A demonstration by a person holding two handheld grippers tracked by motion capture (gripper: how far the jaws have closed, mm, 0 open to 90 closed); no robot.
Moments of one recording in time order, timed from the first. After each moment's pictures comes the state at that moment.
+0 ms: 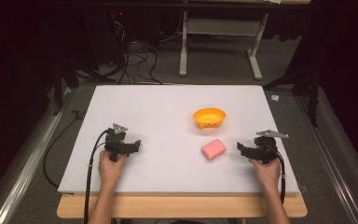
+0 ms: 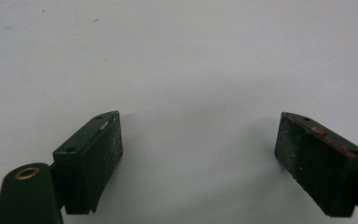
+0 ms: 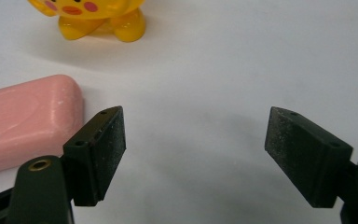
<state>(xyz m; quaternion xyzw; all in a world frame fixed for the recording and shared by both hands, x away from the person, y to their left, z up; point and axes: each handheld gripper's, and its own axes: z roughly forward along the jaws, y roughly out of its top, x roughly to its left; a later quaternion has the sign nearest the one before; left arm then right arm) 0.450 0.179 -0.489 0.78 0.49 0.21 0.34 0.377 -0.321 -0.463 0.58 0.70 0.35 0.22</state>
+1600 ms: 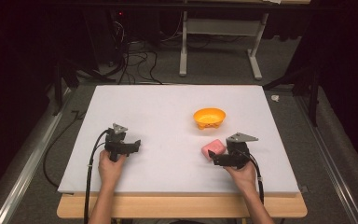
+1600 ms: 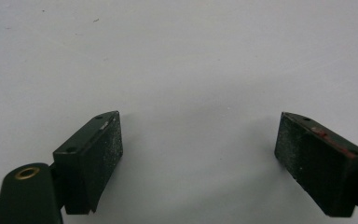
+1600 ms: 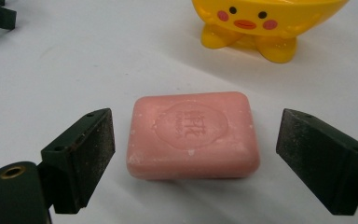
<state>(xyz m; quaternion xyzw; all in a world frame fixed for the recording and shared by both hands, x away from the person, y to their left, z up) 0.450 0.179 -0.489 0.78 0.49 0.21 0.34 0.369 -0.231 -0.456 0.49 0.76 0.38 0.19</state>
